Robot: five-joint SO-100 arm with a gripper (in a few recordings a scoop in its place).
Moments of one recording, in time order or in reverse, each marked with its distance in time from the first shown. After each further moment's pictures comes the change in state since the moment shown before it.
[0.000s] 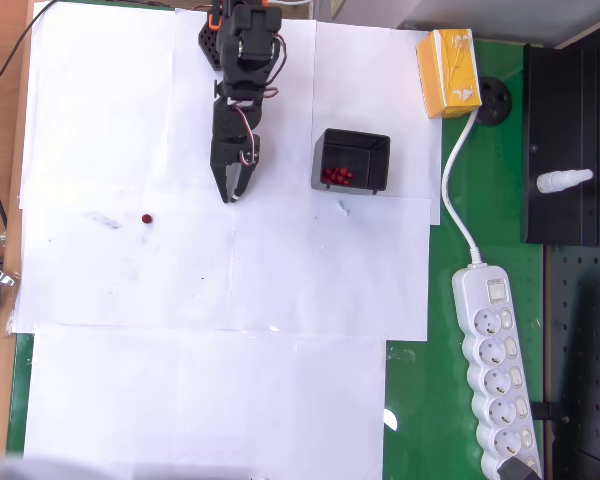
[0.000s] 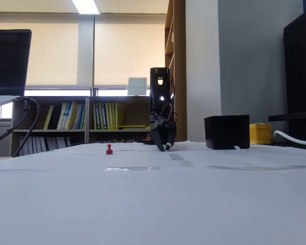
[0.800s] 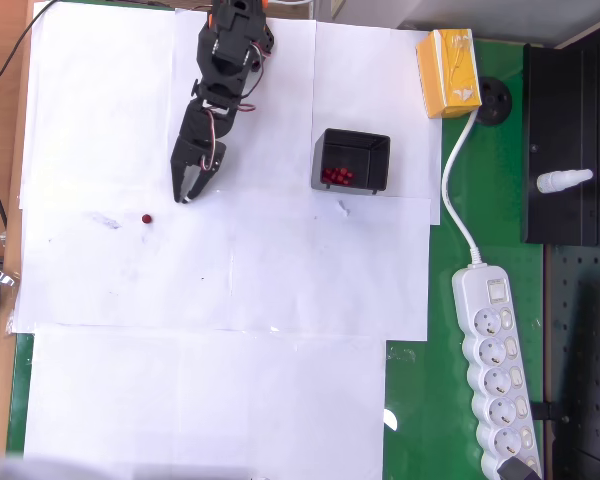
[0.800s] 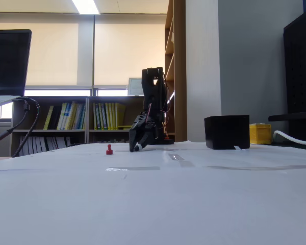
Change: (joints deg) arm 23.7 4.9 6.7 1.3 -5.3
